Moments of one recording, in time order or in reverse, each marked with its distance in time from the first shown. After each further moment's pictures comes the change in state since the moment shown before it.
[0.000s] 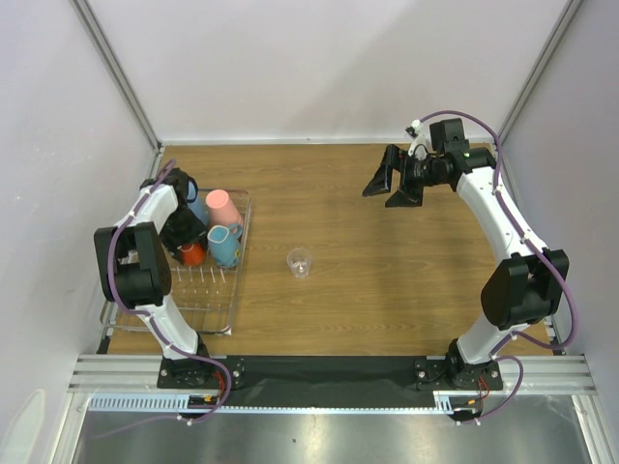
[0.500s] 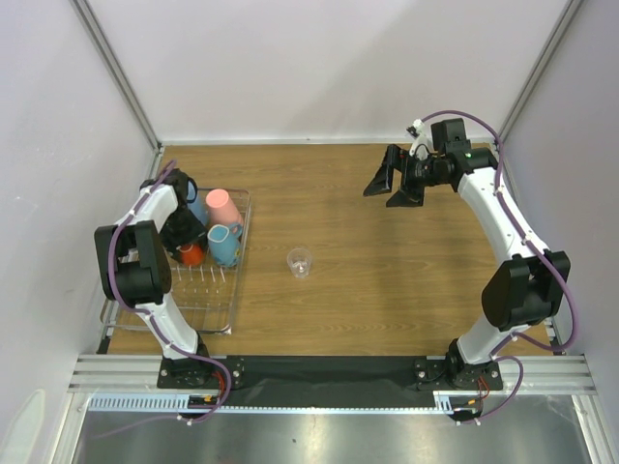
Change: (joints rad) left arm 0.010 0.013 0.000 0.010 -0.006 0.027; right arm -0.005 -0.007 -0.002 -0.001 0.000 0.000
